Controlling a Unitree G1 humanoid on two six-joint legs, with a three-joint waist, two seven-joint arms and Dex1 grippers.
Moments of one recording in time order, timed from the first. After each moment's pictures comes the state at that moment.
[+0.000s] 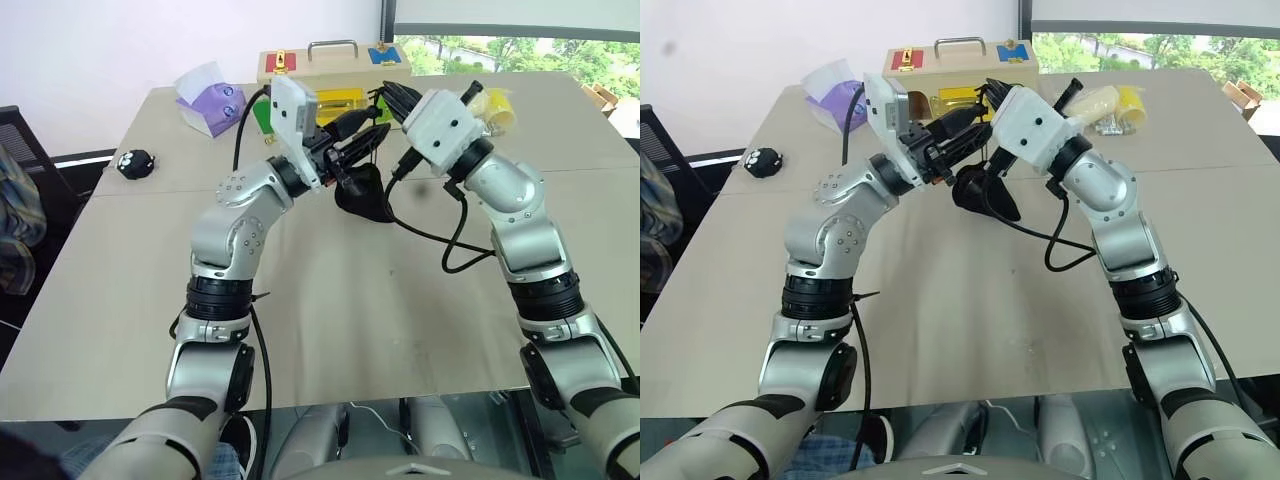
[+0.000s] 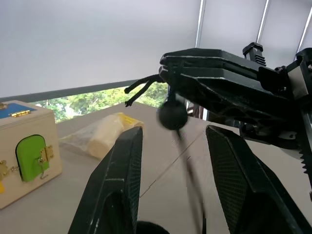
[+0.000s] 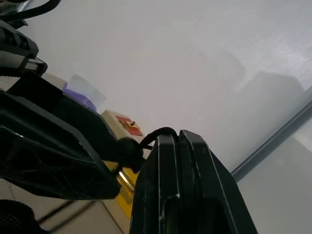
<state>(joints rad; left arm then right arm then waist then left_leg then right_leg) -0.78 0.28 0.03 -0.01 -0.51 0.47 -0.67 -0.80 -0.33 0.17 -0.04 -0.17 -0.01 0.45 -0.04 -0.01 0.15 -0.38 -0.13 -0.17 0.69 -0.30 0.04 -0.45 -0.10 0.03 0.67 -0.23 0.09</state>
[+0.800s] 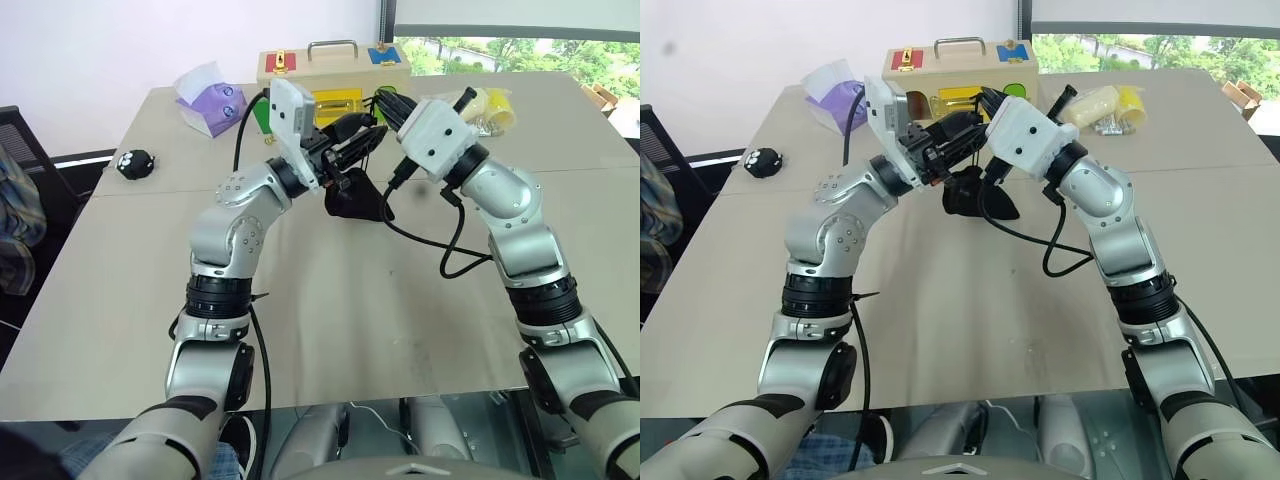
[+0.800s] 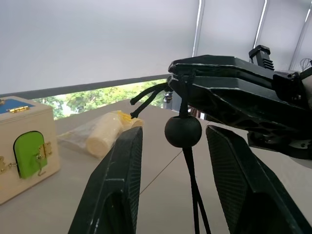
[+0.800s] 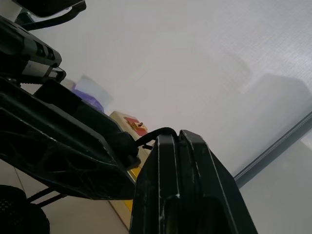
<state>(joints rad) -0.79 0.29 0.04 0.03 -0.51 0.47 -0.70 -0.78 -0.33 0.18 -0.07 -0.18 0.00 0.47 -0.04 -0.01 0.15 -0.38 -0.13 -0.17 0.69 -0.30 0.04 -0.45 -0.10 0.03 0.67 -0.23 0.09</state>
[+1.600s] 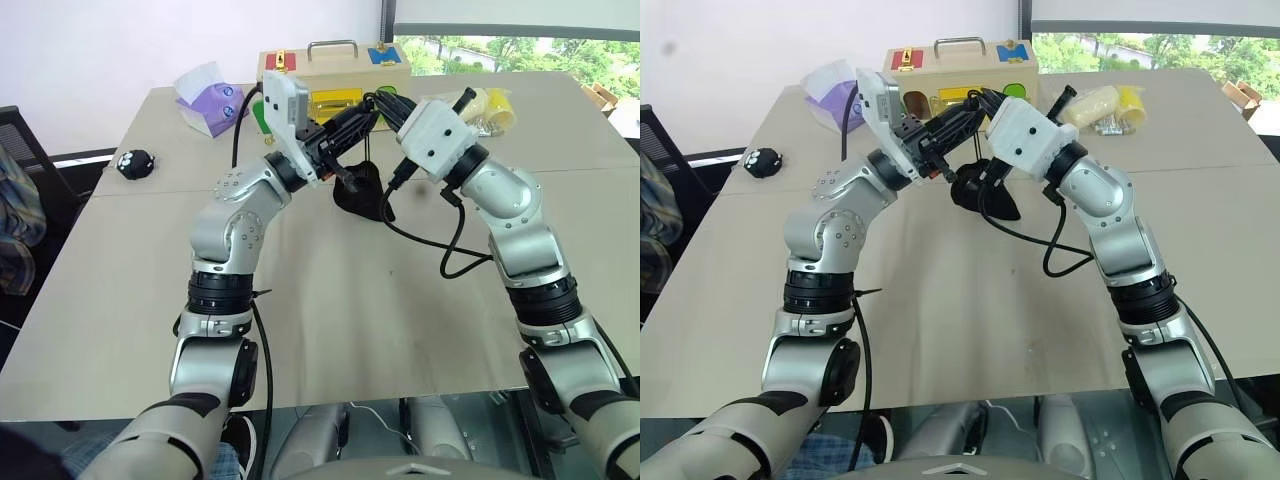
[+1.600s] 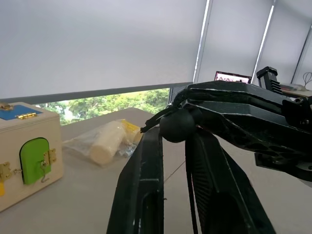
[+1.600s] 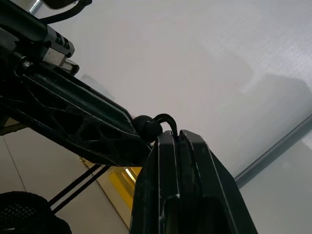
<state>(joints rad) -0.80 0.27 0.07 0.03 -0.53 0.47 -0.67 -0.78 -0.33 0.18 -0.07 -0.19 0.00 0.47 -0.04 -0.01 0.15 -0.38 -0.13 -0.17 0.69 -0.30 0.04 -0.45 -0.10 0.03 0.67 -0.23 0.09</state>
